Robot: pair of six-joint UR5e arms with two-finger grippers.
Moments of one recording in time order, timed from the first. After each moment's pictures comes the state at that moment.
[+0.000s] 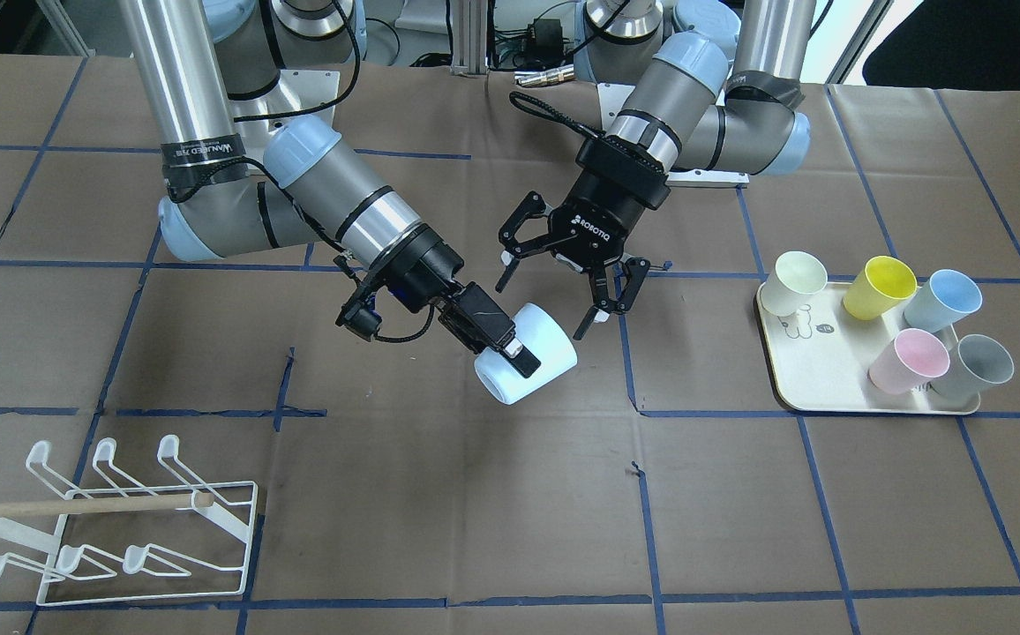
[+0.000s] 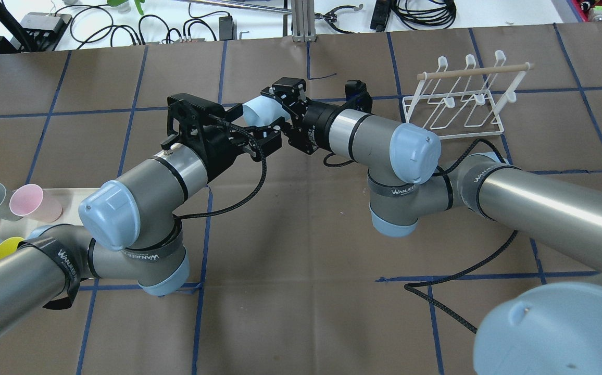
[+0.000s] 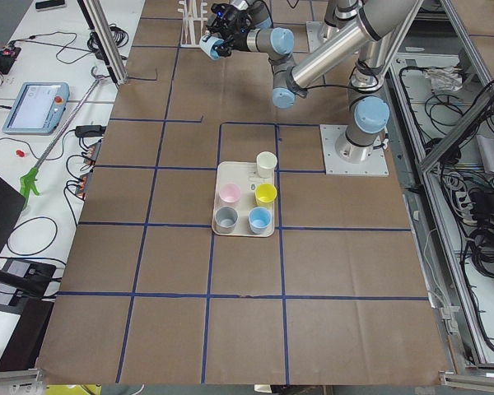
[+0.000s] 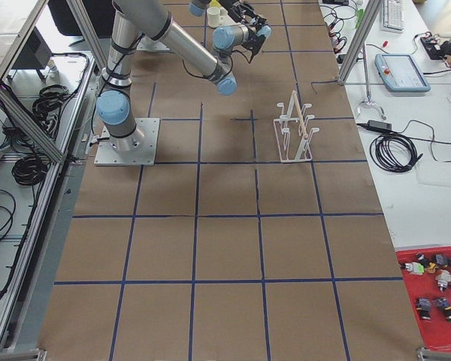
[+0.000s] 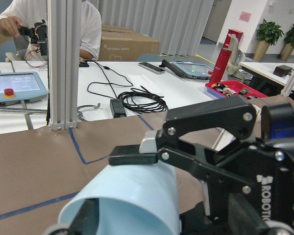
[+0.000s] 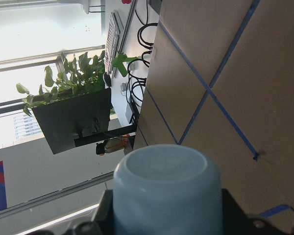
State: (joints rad) left arm -1.64 -1.72 -2.30 0.43 1.11 0.02; right arm 1.80 -1.11 1.99 -3.57 -0.97 1.51
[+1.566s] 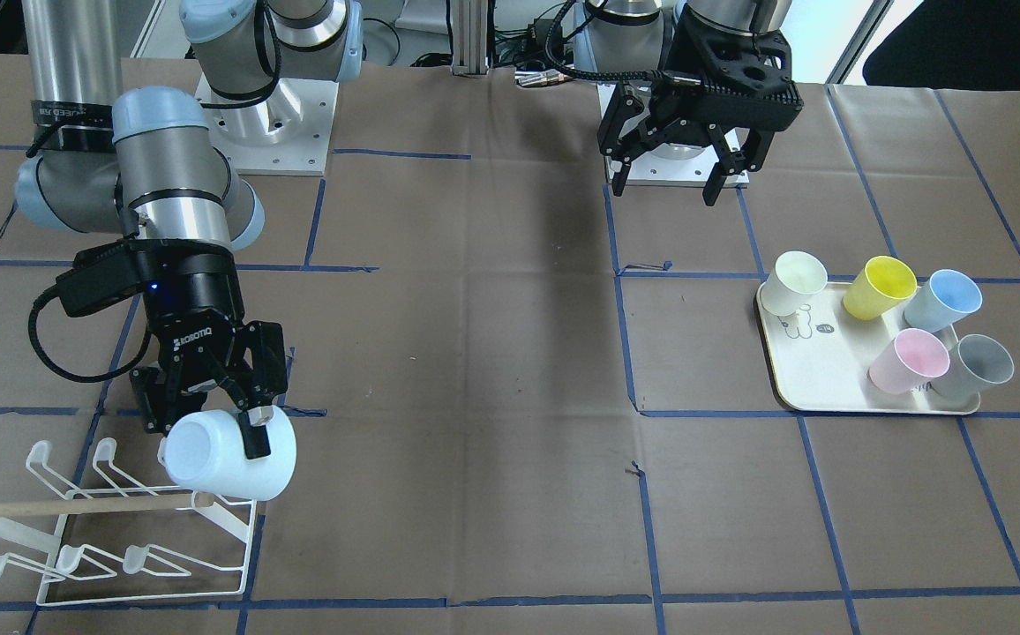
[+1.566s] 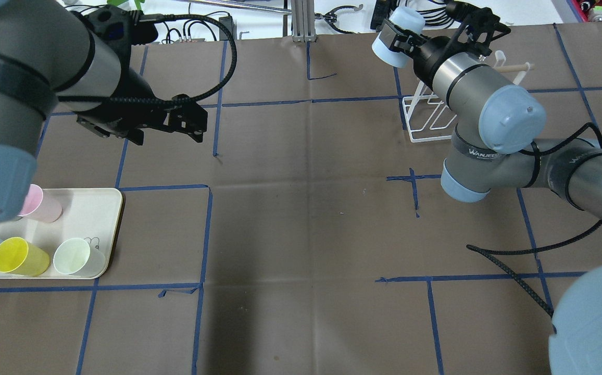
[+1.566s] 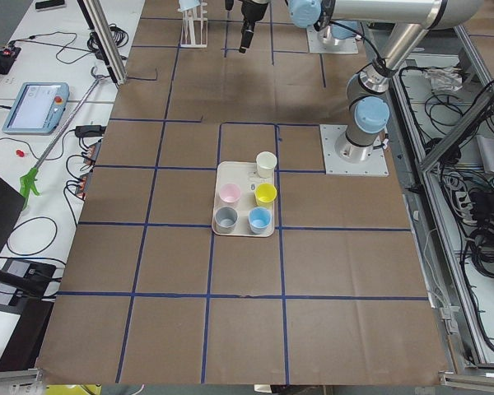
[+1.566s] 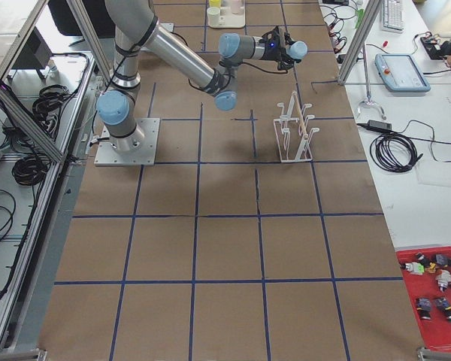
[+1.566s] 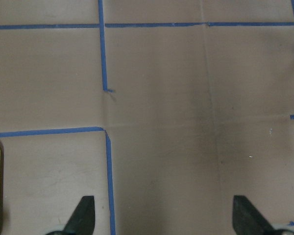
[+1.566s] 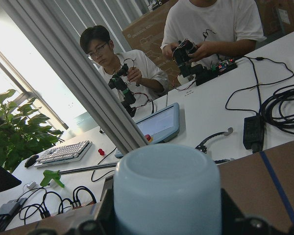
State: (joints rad) left arm -1.64 -1.46 -1.64 -1.48 1.53 -0.04; right arm 1.51 -1.21 1.99 -3.62 -1.27 0.33
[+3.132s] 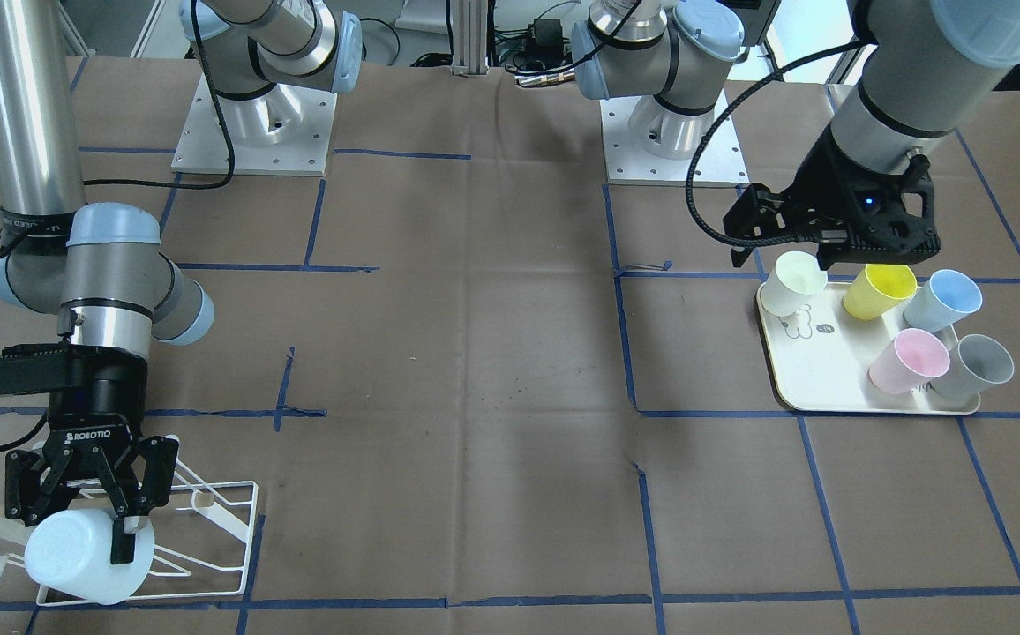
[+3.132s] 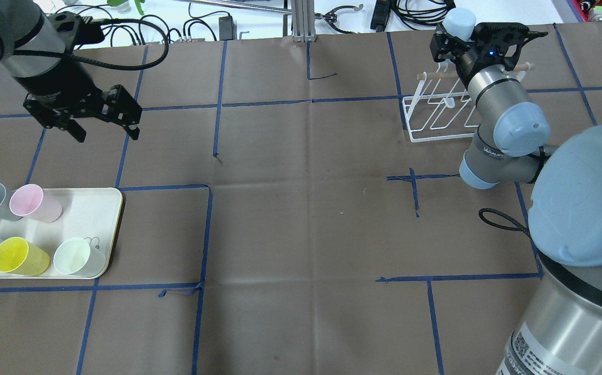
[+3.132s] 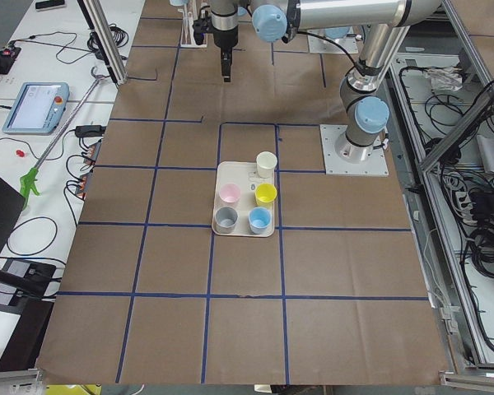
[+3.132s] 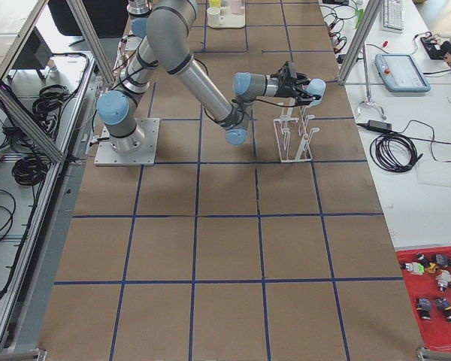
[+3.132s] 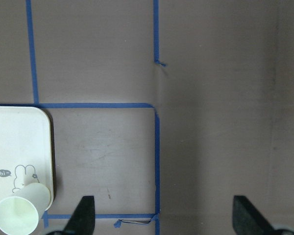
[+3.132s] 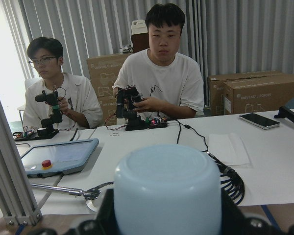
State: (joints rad) left arm -1.36 -1.58 -1.65 -1.54 1.58 0.22; right arm 1.38 -0.94 1.88 -3.89 -1.29 0.07
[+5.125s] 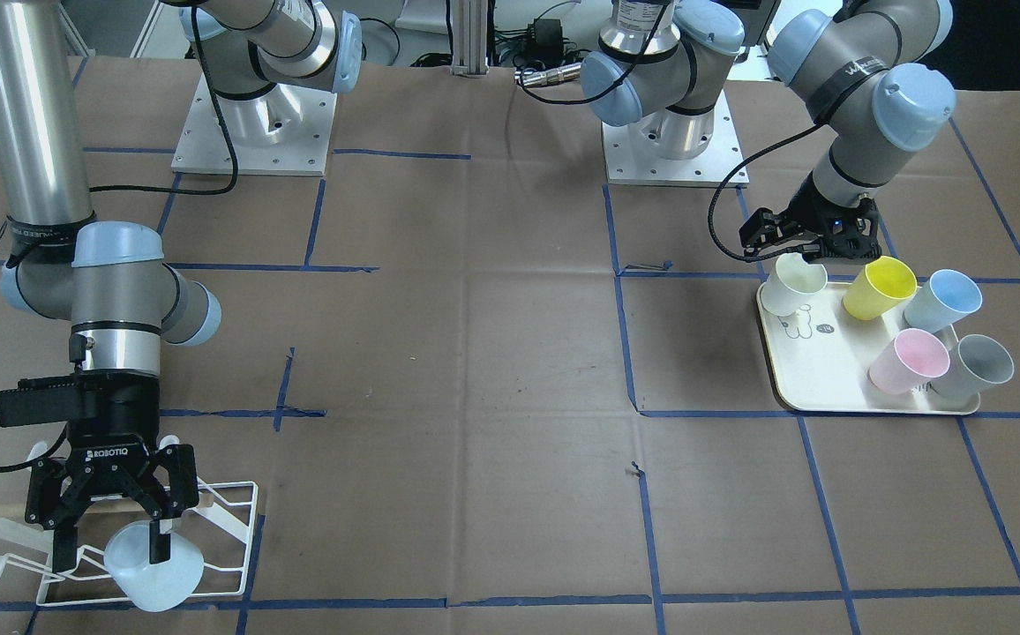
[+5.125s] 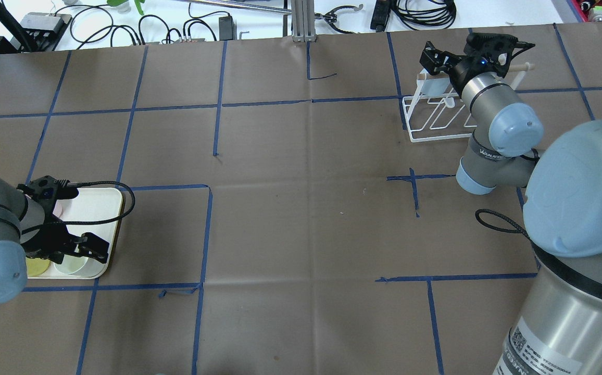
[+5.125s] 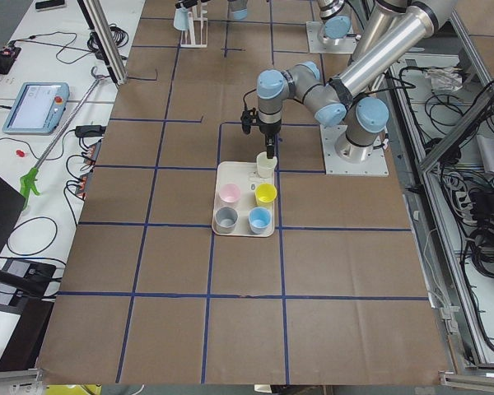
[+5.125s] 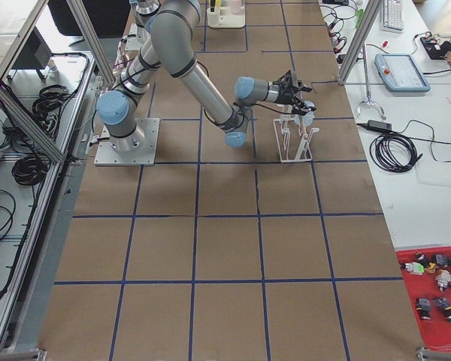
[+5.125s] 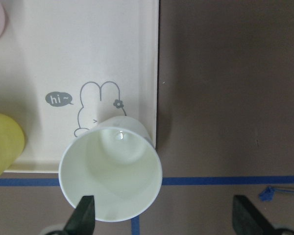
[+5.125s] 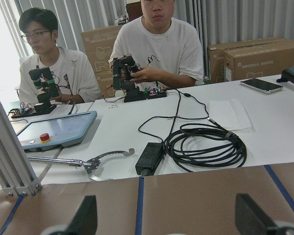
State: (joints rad) left arm -1.02 -1.42 -2.34 -1.01 1.62 0.56; right arm 1.38 -0.92 1.89 -3.82 -1.29 0.08
